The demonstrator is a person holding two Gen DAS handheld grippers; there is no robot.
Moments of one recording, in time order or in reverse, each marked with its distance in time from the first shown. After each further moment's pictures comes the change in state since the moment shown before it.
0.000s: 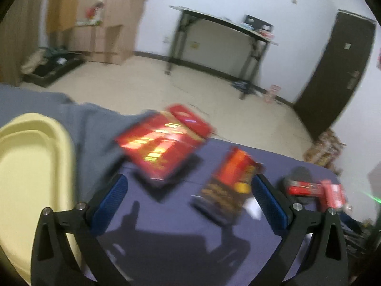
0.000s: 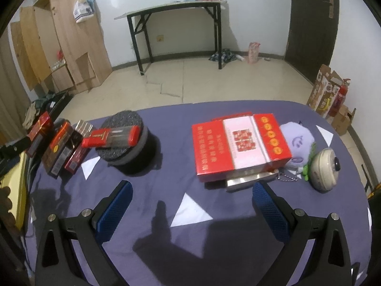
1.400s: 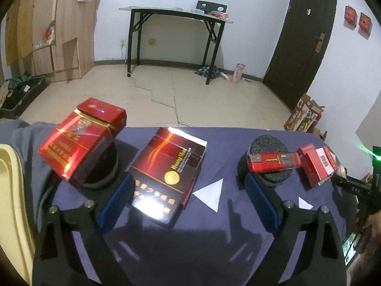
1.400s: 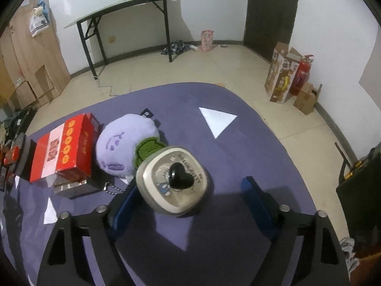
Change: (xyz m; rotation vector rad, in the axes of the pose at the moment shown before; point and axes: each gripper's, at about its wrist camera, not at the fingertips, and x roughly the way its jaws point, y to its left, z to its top) left arm 0.021 -0.056 -0.013 0.225 0.037 -0.098; right arm 0.018 -0.152 0.003 0.127 0.049 -0.156
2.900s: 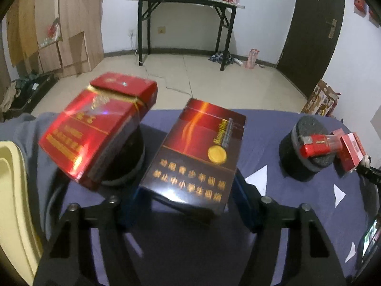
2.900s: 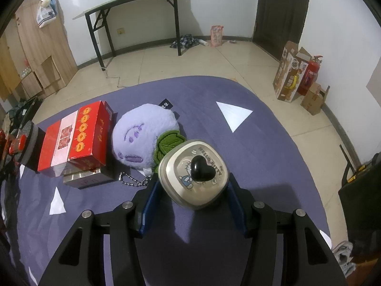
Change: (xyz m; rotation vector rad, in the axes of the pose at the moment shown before) left arm 0.030 0.031 -0.006 0.024 0.064 0.102; right arm -0.010 0.013 -0.002 -0.045 0.033 0.014
